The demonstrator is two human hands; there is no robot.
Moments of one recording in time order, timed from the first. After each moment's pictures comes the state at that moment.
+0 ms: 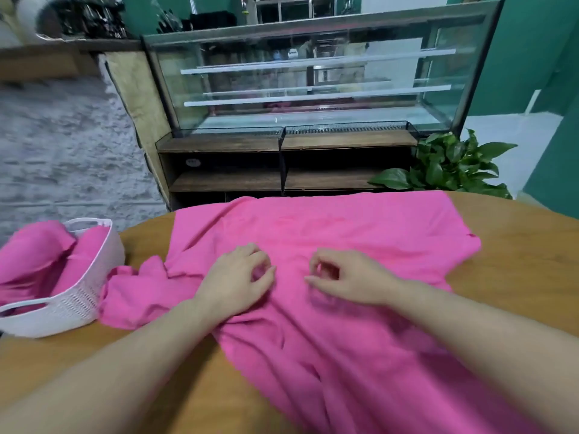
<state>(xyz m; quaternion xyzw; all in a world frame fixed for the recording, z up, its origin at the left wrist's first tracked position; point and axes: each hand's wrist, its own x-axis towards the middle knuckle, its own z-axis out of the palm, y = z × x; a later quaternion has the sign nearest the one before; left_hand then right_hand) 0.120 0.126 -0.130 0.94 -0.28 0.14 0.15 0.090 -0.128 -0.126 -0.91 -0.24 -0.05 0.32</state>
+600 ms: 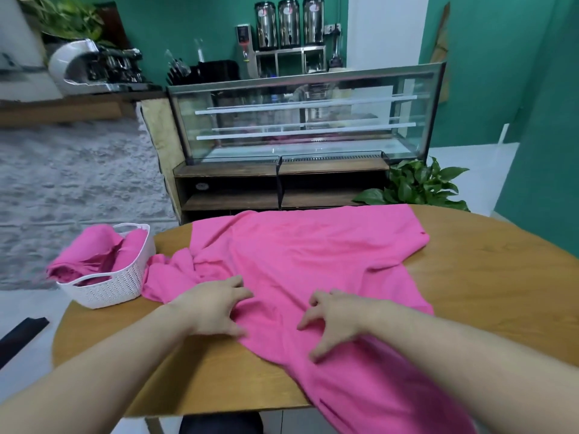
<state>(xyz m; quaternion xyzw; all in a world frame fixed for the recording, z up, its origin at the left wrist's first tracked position) -0.007 0.180 -0.087 0.94 -0.33 -0.04 -0.08 -0.061 -0.092 -0.099 -0.96 -0.20 0.19 0.03</state>
